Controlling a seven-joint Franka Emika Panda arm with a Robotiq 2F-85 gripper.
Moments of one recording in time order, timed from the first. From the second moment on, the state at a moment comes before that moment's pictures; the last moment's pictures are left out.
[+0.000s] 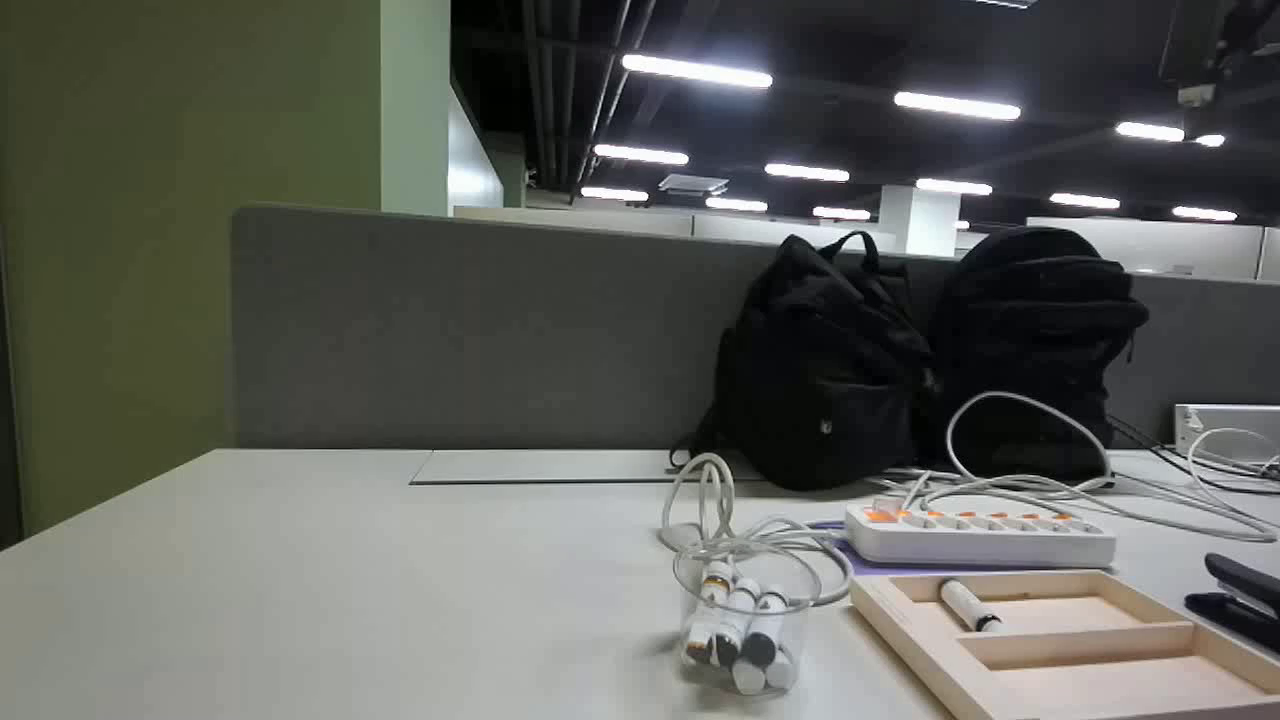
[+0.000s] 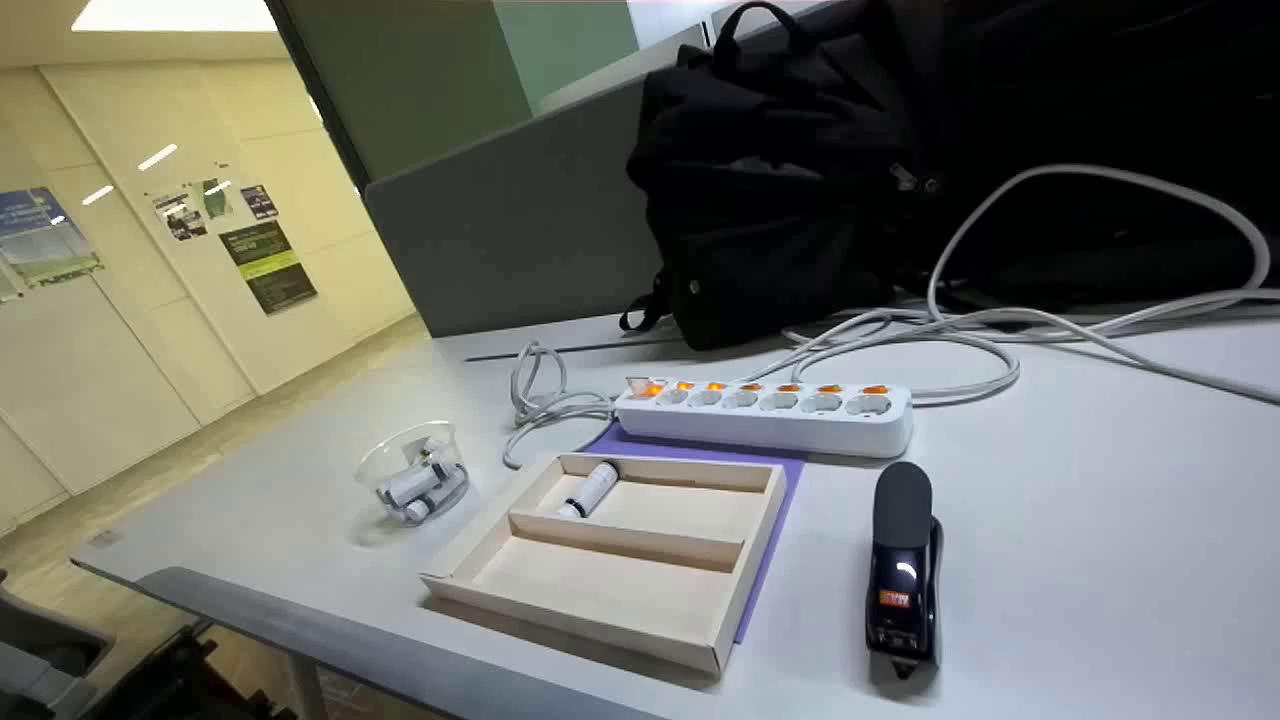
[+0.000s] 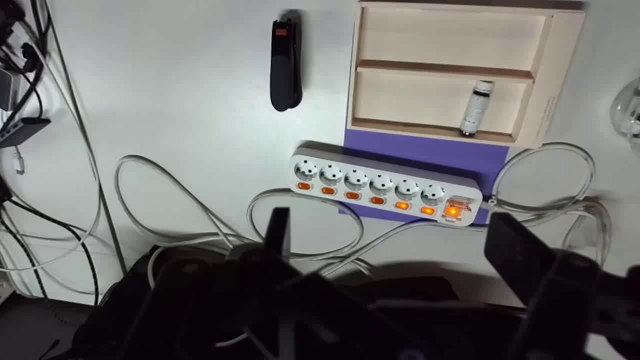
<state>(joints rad) -0.15 -0.66 -0.15 -2.46 -0.23 1.98 -0.20</state>
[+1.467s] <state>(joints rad) -0.05 -0.32 -0.14 -2.59 -0.10 2.29 -0.24</state>
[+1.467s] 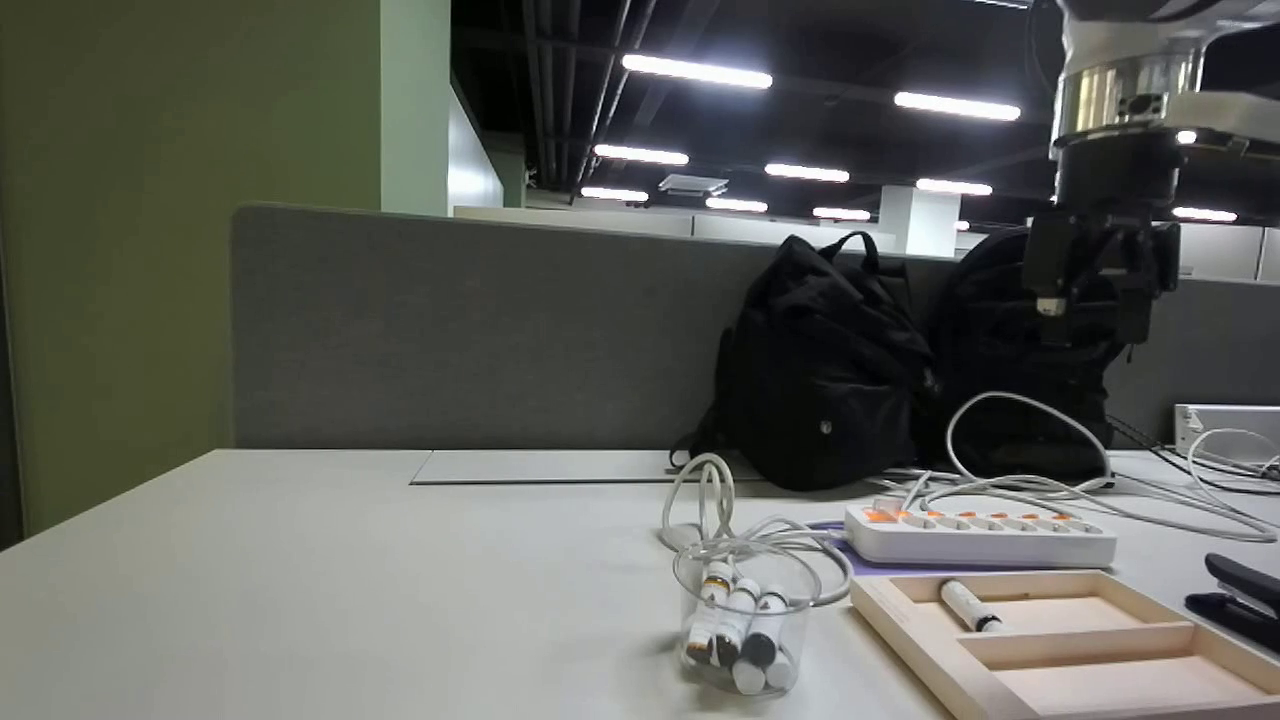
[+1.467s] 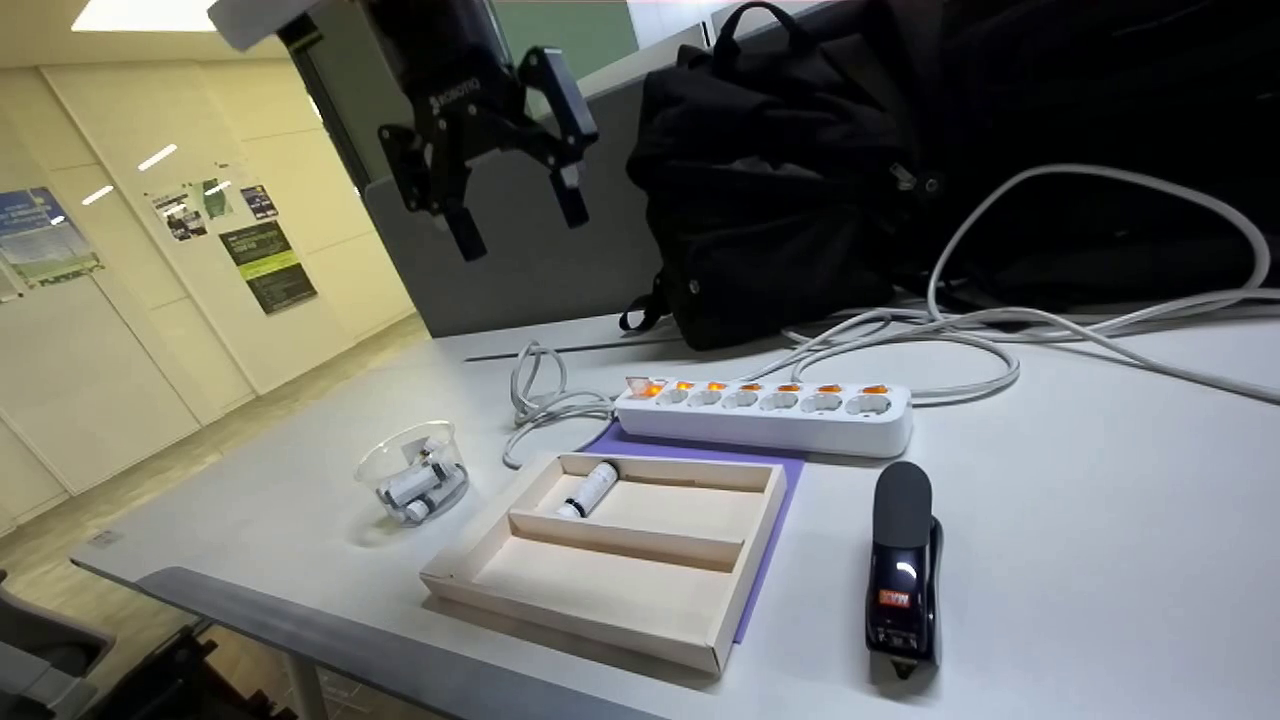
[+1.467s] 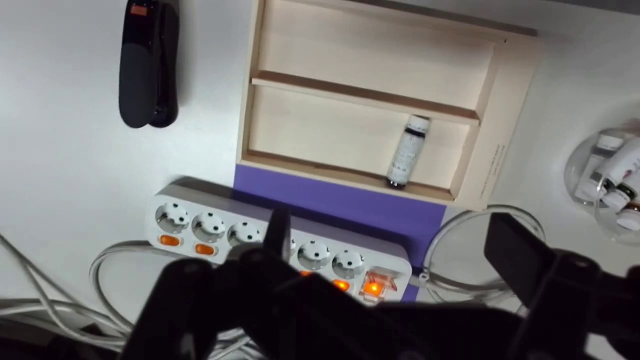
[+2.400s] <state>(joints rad) -0.06 -0.04 -0.13 -2.66 -0.11 2.66 -0.24</state>
